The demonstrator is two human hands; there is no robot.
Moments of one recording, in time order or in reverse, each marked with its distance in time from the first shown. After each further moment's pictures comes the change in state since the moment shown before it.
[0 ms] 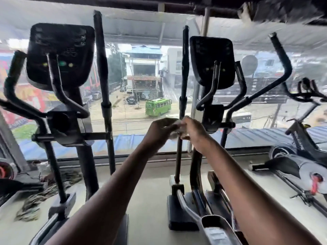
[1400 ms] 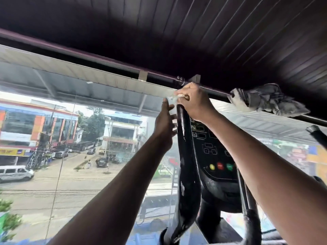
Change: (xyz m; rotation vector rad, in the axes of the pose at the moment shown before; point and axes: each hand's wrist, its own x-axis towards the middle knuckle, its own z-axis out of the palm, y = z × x) left_hand 0.676 0.038 0.009 -0.601 0.059 0.185; right_hand 0.619 -0.260 -0.123 -0.983 0.467 -1.066
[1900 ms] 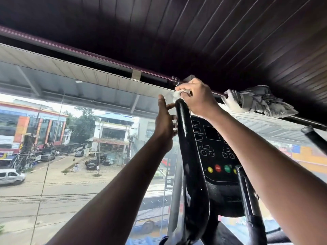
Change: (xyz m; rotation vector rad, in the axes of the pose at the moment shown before) left_hand 0.020 -0.004 0.001 -0.007 -0.085 0.041; right_hand 0.017 0.016 0.004 -0.105 0.085 -0.017
